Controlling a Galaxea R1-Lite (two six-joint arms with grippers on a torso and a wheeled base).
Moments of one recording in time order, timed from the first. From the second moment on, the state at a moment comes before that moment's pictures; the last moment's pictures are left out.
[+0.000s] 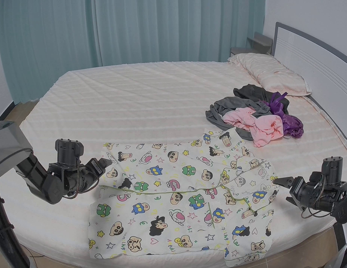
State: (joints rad) left arm -0.16 2.00 -0.66 -0.73 0.03 -0.82; right arm 0.09 1.71 -0.20 -0.90 0.17 0.82
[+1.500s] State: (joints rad) left arm -0.20 2.15 -0.67 -0.74 0.21 -0.89; right arm 0.10 1.71 -0.11 -1.02 0.17 0.84
